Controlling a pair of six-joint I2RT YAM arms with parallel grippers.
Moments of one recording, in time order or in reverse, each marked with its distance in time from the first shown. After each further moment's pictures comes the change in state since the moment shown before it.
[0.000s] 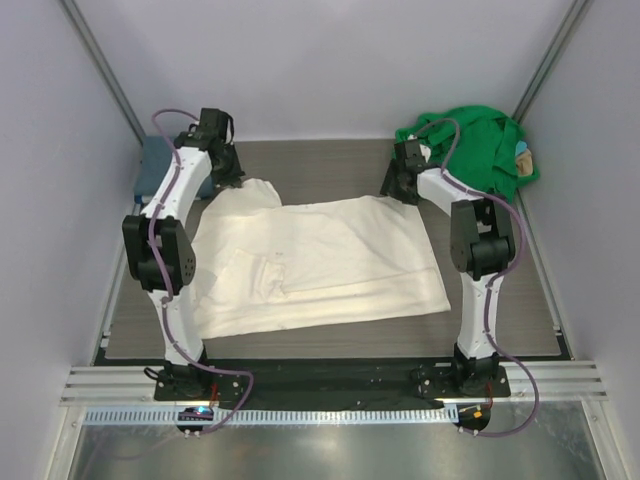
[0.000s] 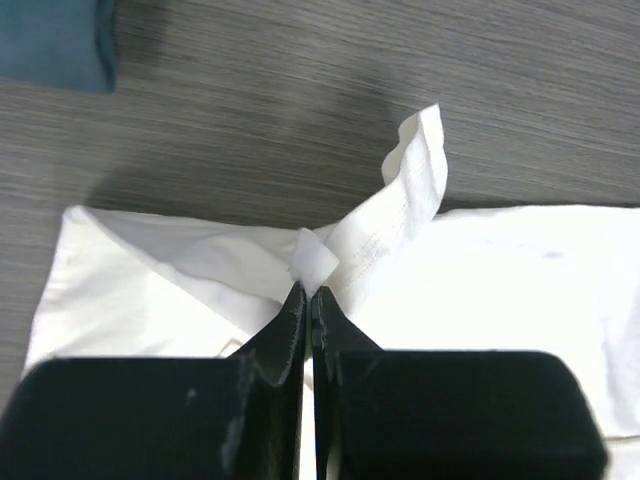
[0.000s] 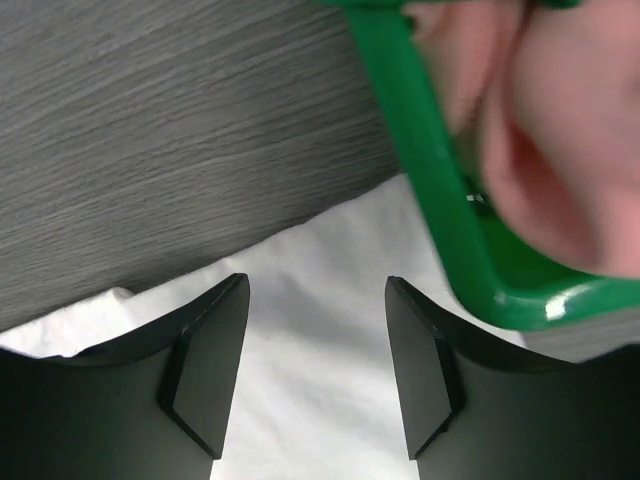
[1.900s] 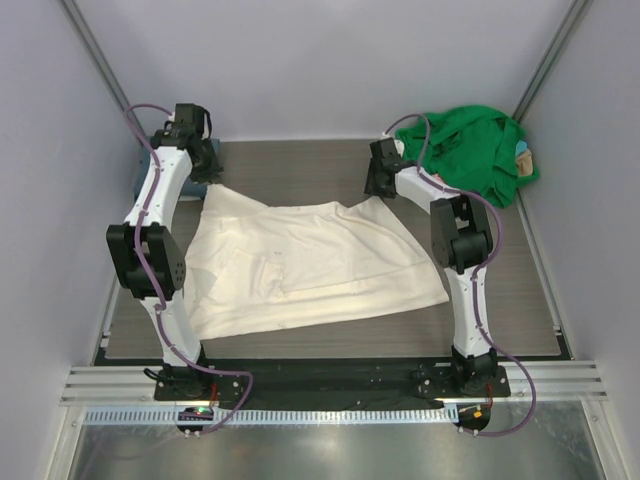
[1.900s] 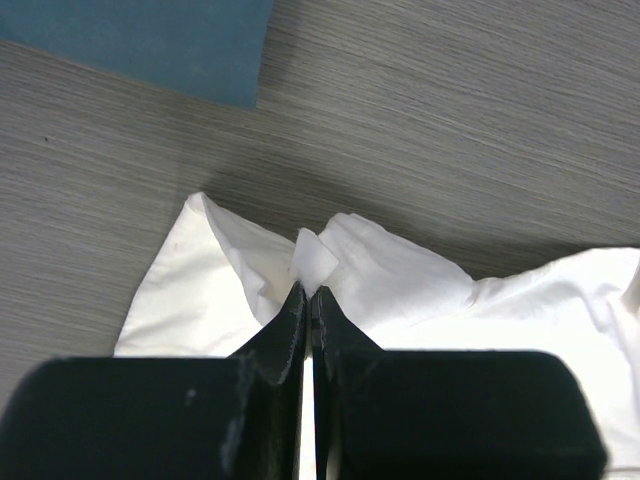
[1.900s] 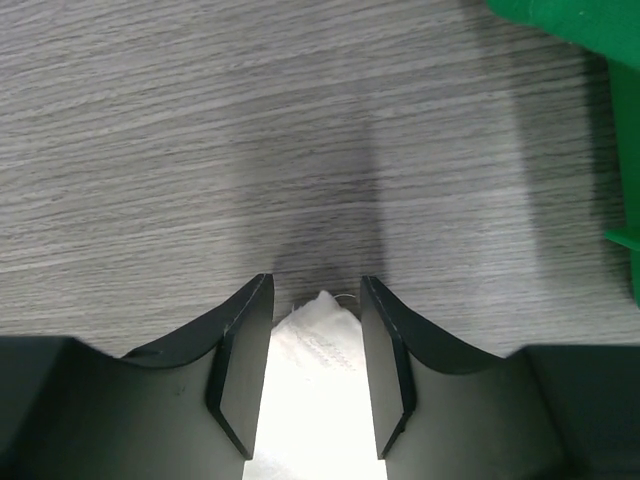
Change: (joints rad) left arm 0.087 -0.093 -0.016 -0.034 -0.083 0.043; right arm 0.110 0.180 0.194 0.005 0.036 -0.077
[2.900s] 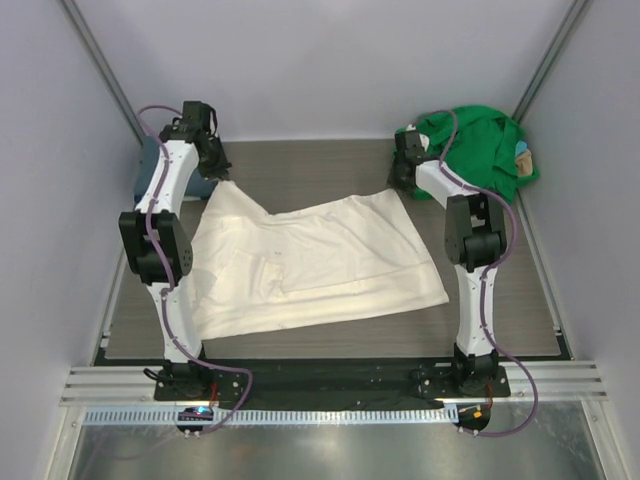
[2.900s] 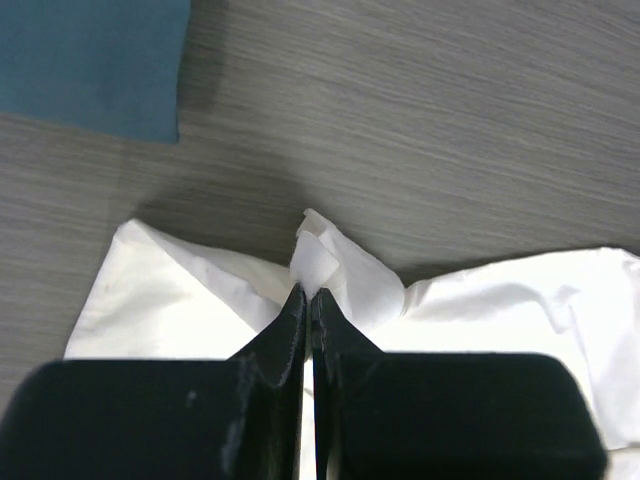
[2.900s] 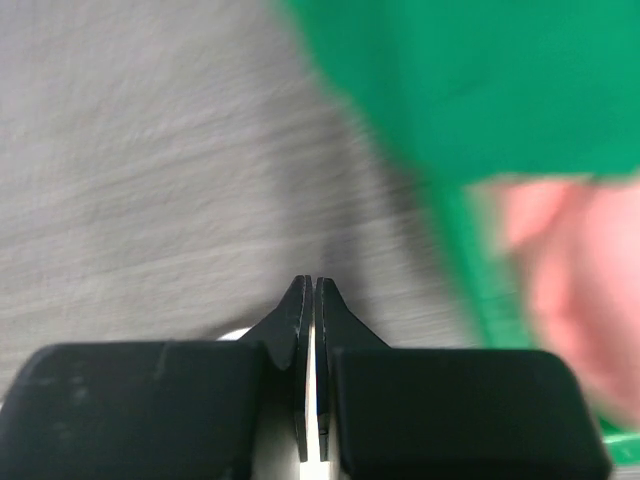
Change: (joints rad) left arm -0.002 0.136 0.120 -0.009 0.114 -0.021; right arm -0.103 -0.033 -0.008 -0.014 -0.033 0.026
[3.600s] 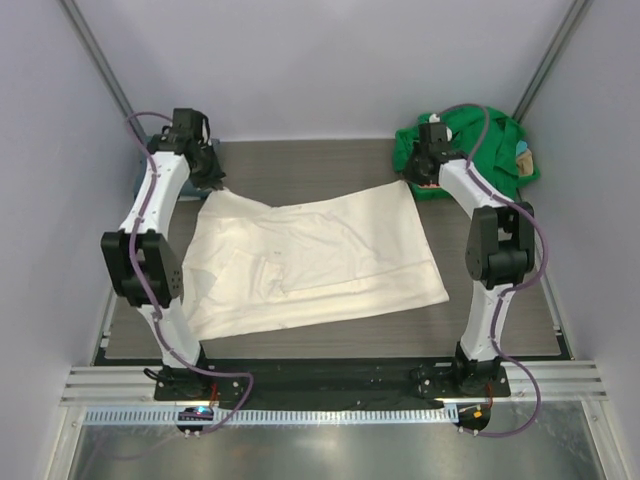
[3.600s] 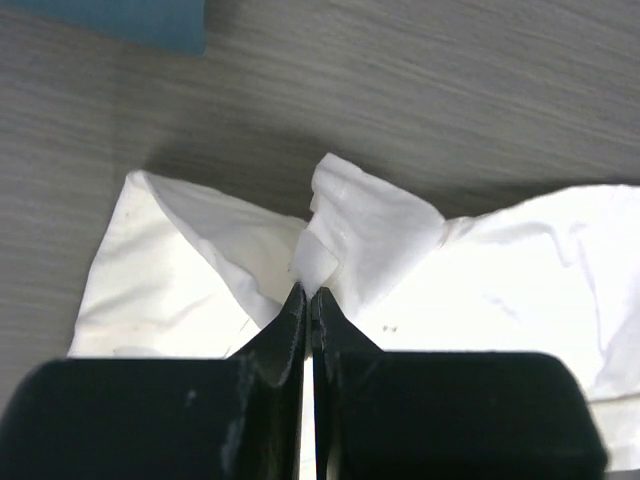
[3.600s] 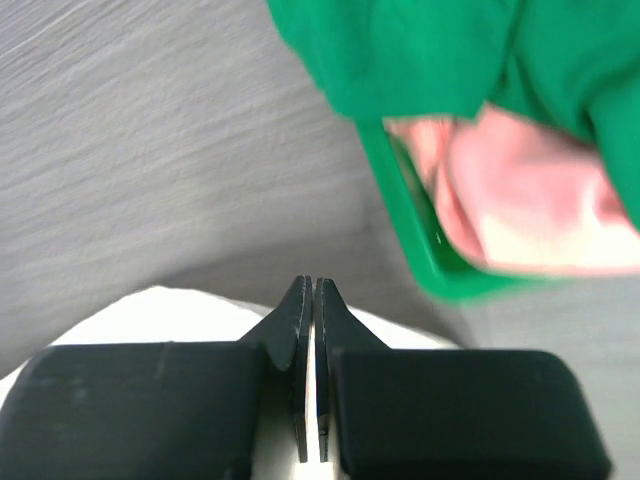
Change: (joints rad) left arm 0.000 -0.172 -0.165 -0.010 -0.003 0.004; right arm -0.077 -0.220 -0.122 -0.005 -0.114 0.043
